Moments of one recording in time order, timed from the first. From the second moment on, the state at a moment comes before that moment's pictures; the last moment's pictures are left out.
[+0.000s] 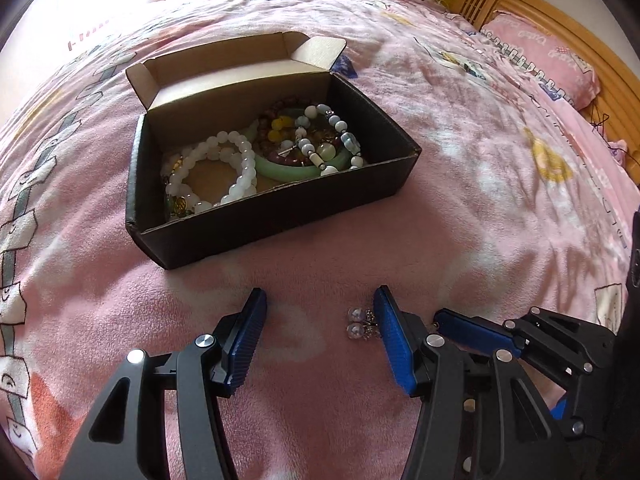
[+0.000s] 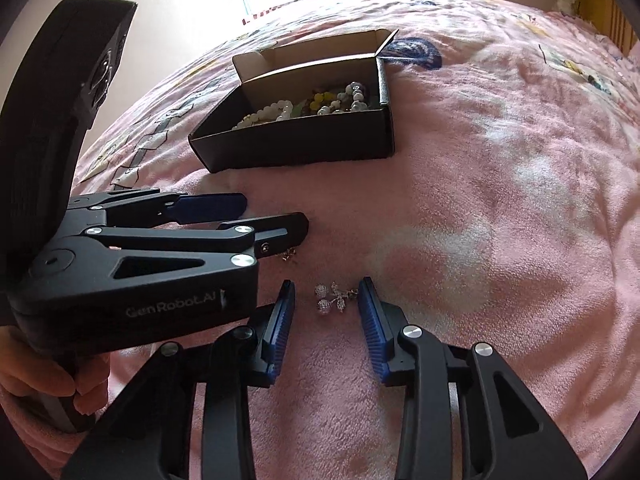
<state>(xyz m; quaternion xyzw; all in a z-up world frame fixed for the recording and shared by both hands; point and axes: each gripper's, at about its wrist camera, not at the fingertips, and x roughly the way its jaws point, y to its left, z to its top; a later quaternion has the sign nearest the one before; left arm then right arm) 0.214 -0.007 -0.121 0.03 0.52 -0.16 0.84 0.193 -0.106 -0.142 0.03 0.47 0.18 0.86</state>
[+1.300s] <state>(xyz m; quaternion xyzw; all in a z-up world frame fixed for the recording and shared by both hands) 0.173 0.042 -0.065 0.00 0.46 -0.13 0.88 0.162 -0.132 -0.082 0.05 0.42 0.17 0.89</state>
